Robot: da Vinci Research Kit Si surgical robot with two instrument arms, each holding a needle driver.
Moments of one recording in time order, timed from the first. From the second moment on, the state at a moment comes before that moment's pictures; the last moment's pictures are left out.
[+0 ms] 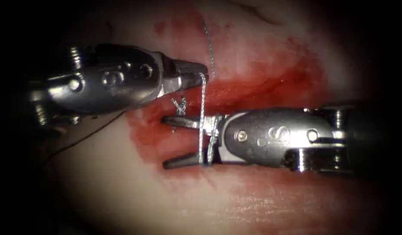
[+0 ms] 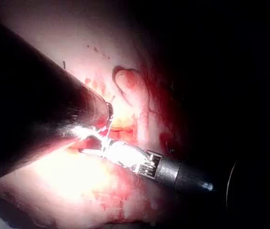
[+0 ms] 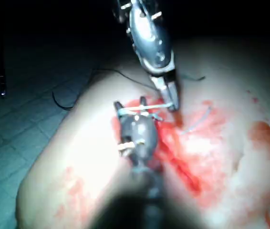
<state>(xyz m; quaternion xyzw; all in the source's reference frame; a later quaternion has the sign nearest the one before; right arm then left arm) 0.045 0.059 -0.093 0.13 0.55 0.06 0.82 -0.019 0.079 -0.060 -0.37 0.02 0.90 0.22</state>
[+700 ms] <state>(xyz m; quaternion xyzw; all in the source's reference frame) 0.043 0.061 -0.095 0.06 0.66 0.14 0.74 -0.019 0.077 -0.055 -0.41 -0.02 0.89 0.21</state>
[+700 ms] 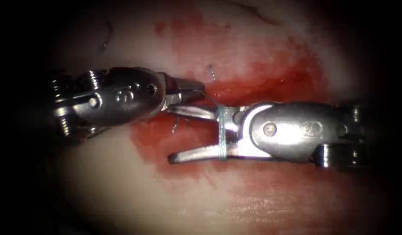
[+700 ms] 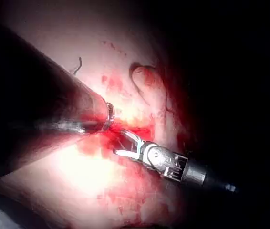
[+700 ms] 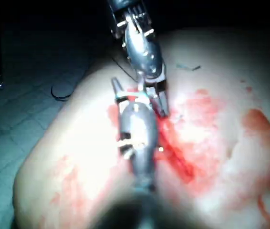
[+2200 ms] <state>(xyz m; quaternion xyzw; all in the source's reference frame) 0.039 0.065 -0.090 -0.02 0.55 0.36 0.75 -0.020 0.075 -0.057 -0.38 -0.03 0.90 0.23</state>
